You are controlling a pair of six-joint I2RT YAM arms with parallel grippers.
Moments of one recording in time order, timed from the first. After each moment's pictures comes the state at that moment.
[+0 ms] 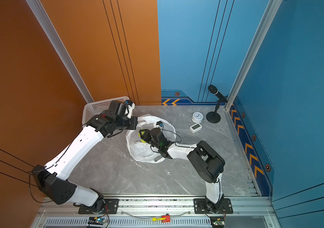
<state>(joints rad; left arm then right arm) -0.48 1.49 1.56 -0.84 0.03 -0.34 0.81 1.87 1.07 0.47 0.04 1.10</state>
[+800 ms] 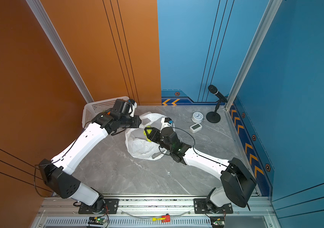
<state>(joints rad) -0.49 1.55 1.60 -0.84 0.00 -0.36 0.81 1.44 0.95 0.26 0.03 1.04</state>
